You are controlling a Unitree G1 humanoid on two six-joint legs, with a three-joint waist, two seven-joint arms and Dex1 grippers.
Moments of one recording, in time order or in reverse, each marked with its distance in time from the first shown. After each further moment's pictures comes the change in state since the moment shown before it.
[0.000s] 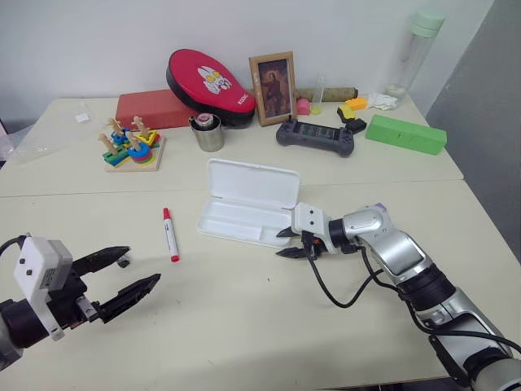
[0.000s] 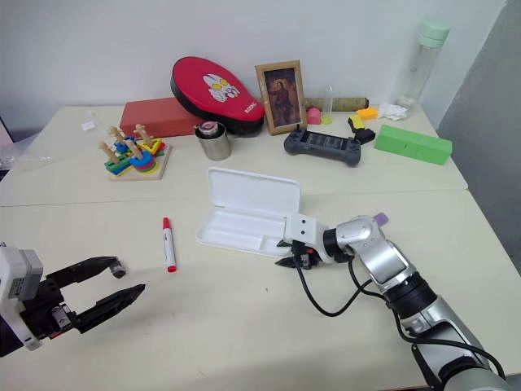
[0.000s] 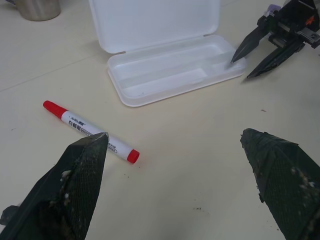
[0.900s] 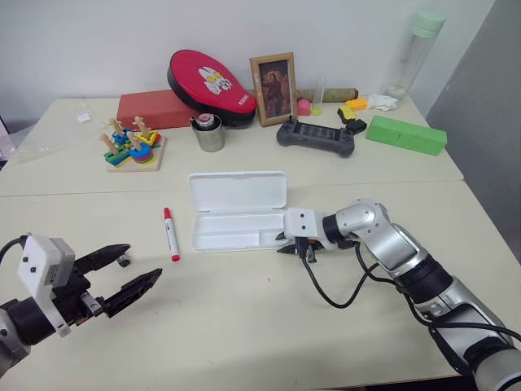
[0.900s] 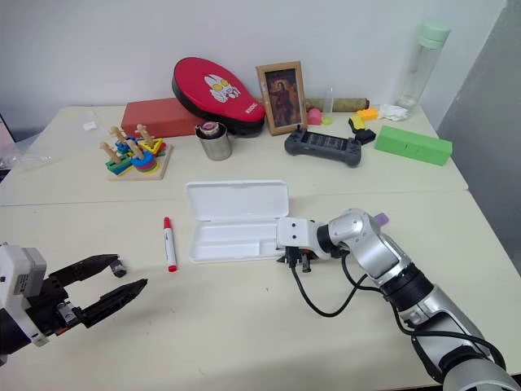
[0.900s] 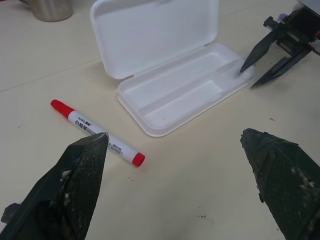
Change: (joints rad) left arm -0.033 -0.027 -0.028 -0.001 0.000 0.021 0.048; right arm -0.066 -0.012 0.075 0.000 -0.119 -0.034 0.024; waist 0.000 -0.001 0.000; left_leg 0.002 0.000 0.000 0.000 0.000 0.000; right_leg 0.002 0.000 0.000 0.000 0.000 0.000
